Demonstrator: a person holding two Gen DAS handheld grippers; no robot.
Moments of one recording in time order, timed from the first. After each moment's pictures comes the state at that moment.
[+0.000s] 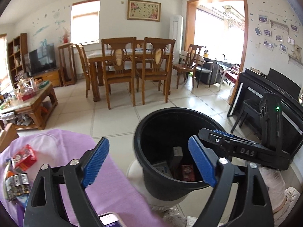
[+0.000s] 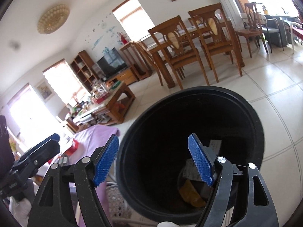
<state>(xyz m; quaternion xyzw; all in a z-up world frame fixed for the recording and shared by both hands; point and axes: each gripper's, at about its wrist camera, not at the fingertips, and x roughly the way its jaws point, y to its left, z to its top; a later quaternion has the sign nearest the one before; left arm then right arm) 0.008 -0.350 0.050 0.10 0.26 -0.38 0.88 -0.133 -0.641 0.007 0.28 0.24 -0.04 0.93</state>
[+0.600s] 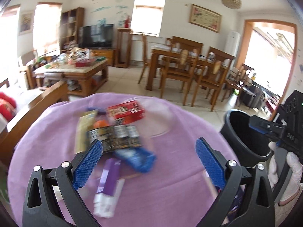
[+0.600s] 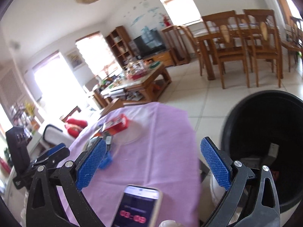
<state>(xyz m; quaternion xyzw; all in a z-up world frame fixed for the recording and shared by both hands) 0.058 -0.100 0.039 0.00 0.31 -0.21 0.93 -0.045 -0.450 0.051 0.18 0.29 0.10 0.94</state>
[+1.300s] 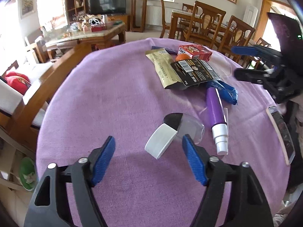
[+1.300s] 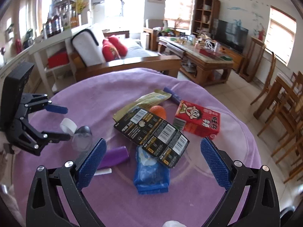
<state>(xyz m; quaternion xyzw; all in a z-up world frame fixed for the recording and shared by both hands) 0.073 0.047 -0.038 0.04 0.43 -0.18 0.88 0.083 -0.215 0.020 -0.18 0.36 0.30 0.87</state>
